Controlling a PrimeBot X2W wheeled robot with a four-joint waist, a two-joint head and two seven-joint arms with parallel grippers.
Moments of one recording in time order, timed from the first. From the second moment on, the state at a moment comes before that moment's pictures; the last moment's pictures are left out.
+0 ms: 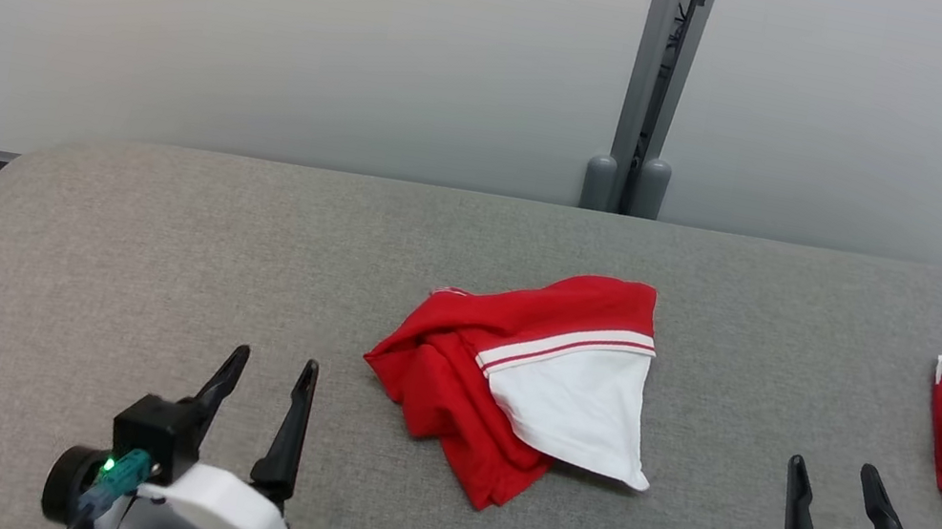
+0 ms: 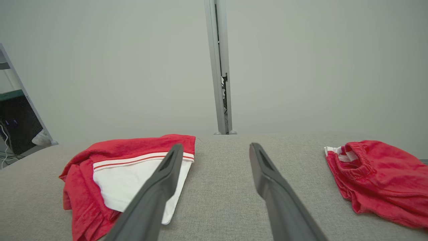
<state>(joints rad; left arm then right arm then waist) -0.20 0.16 -0.47 0.38 -0.50 0.17 -0.26 -0.05 -0.05 -0.01 0.31 0.17 0.13 -0.26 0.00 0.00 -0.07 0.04</state>
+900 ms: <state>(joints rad) 0.10 0.13 -0.25 0.20 -0.36 0.13 -0.26 0.03 -0.05 0.00 0.27 0.19 0.13 -0.26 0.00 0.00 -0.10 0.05</state>
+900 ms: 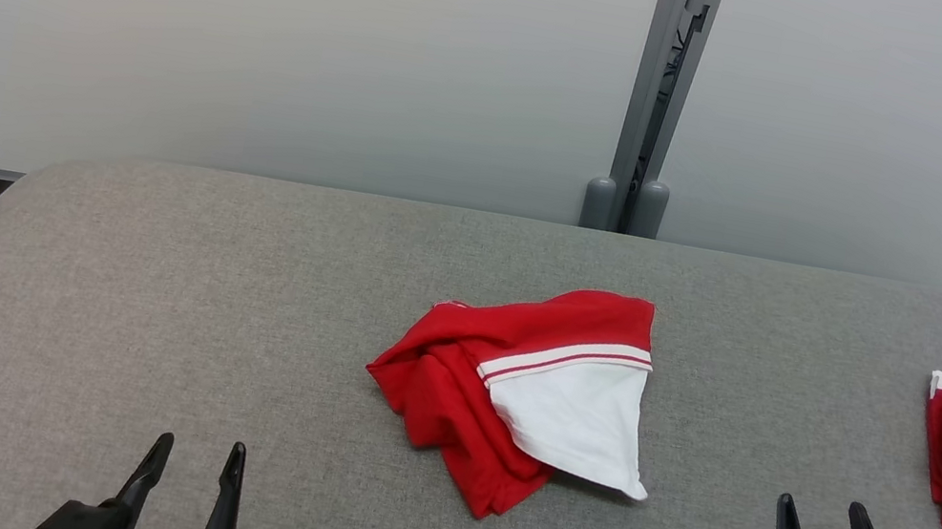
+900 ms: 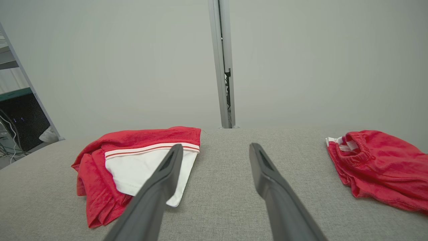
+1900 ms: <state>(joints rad) 0.11 0.10 -0.22 0.24 -0.30 0.10 -0.26 0.03 -0.05 0.01 0.28 0.19 0.13 -0.26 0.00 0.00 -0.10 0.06</state>
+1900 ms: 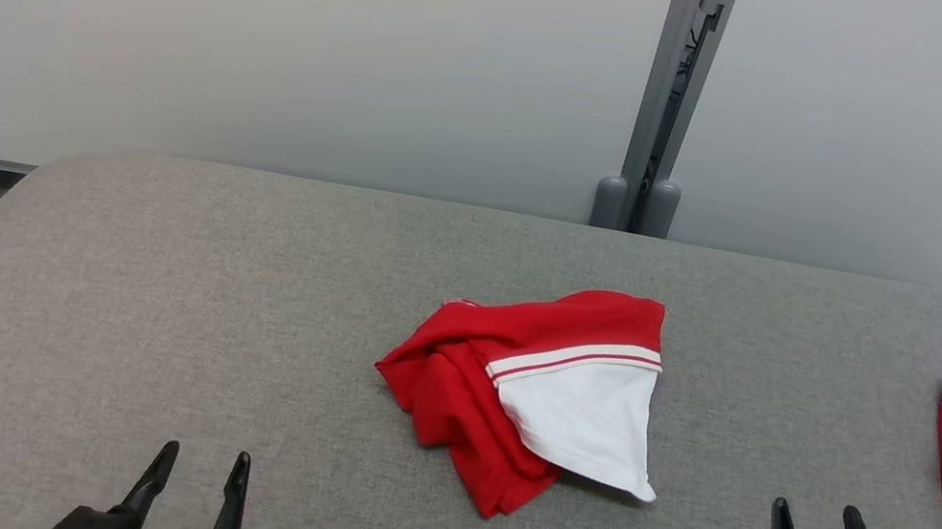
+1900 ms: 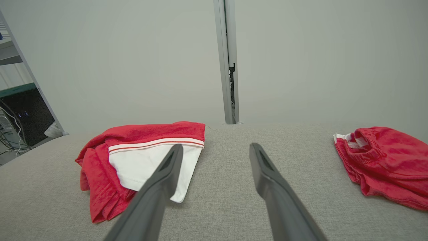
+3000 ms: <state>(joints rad) -0.56 0.05 -0.81 0.74 -0.10 -0.08 -0.19 -0.11 -0.05 0.03 0.29 0.18 0.13 -0.26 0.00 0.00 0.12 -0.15</state>
